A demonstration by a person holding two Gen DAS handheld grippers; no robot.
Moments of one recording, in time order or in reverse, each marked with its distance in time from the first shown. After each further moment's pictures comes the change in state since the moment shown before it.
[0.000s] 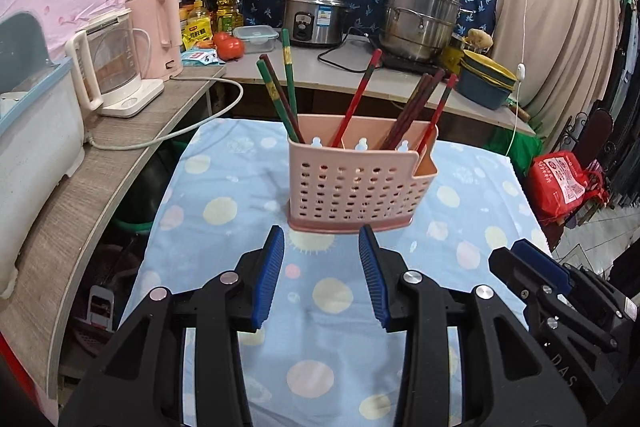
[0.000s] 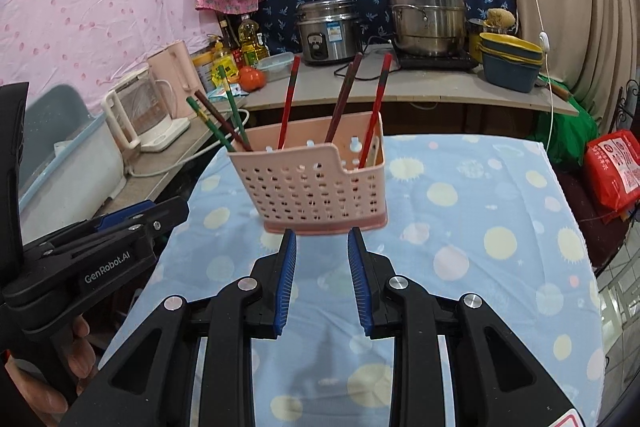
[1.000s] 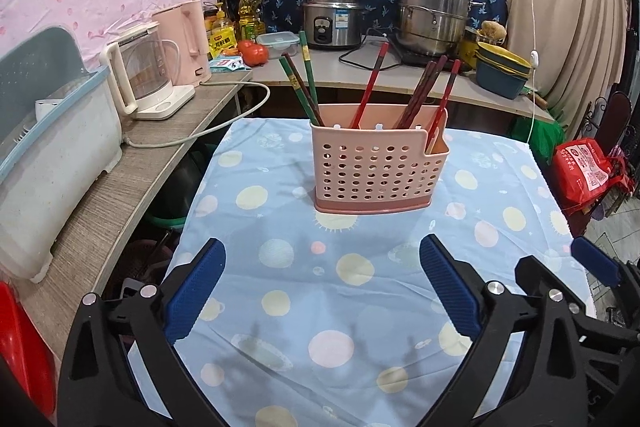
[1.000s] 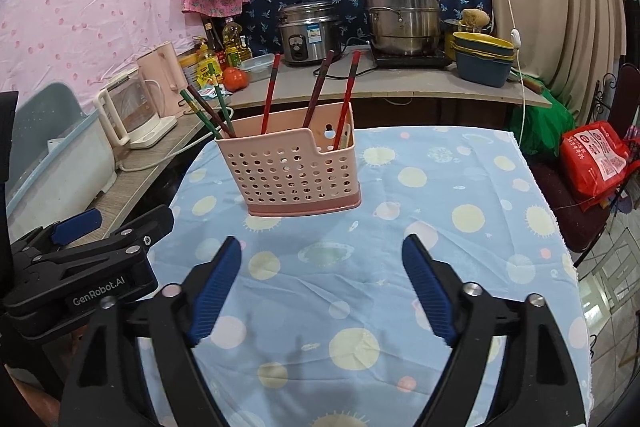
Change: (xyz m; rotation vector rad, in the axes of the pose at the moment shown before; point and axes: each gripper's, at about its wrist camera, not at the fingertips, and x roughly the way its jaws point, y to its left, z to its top) left arm -0.029 -0.011 -0.026 0.038 -0.021 0.128; right arm -0.035 -0.008 -0.023 0.016 -0.018 -0.077
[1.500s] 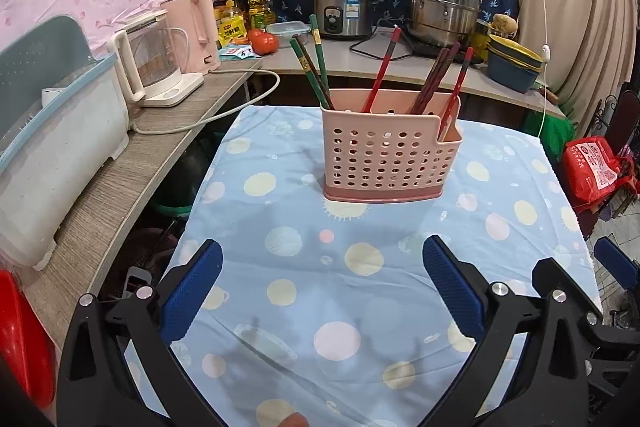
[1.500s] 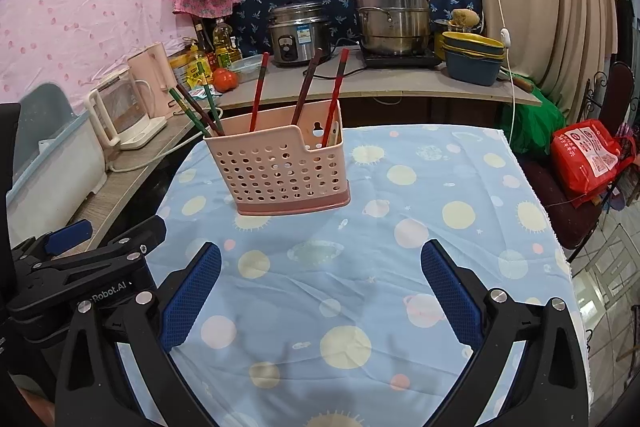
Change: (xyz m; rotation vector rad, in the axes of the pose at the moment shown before) left arm 0.007 0.000 -0.007 -0.013 0.032 0.033; right arm 0.001 -0.001 -0.005 0.008 -0.001 -0.031
